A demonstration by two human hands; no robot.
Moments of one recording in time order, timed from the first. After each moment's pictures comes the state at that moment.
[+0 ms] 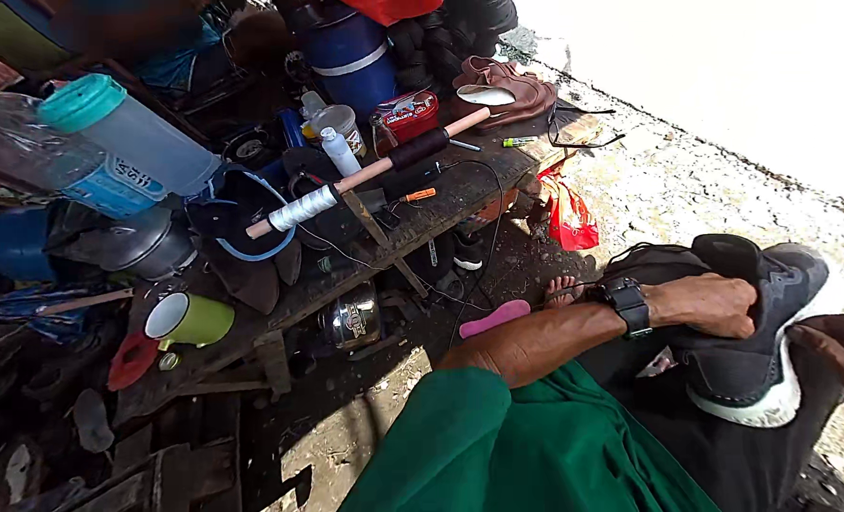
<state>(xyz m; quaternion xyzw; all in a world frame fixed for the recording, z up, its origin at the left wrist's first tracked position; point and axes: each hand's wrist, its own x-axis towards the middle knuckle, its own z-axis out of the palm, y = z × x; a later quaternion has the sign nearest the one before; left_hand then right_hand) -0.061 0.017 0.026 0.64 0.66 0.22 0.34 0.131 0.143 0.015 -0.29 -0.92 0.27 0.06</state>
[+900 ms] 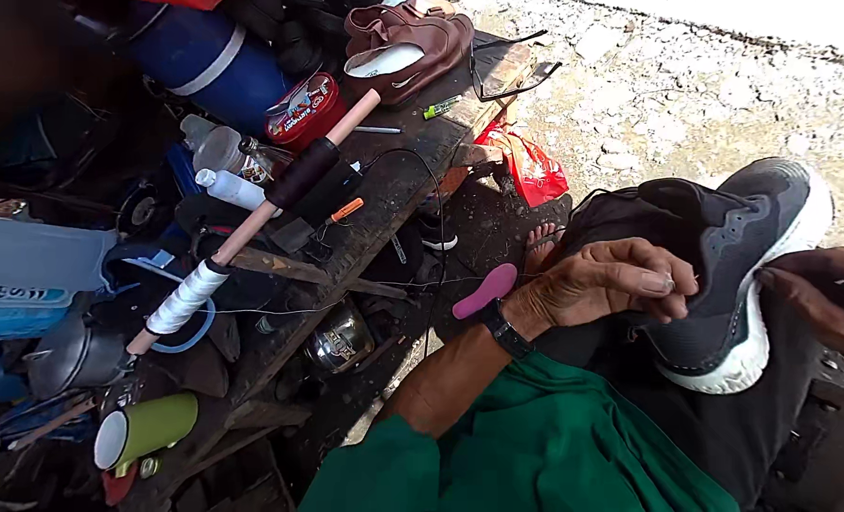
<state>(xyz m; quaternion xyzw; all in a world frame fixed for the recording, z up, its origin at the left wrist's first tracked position) -0.091 -0.030 -0.036 0.27 0.14 0.71 0.64 0.123 0.141 0.006 -0.27 -0.93 0.23 0.07</state>
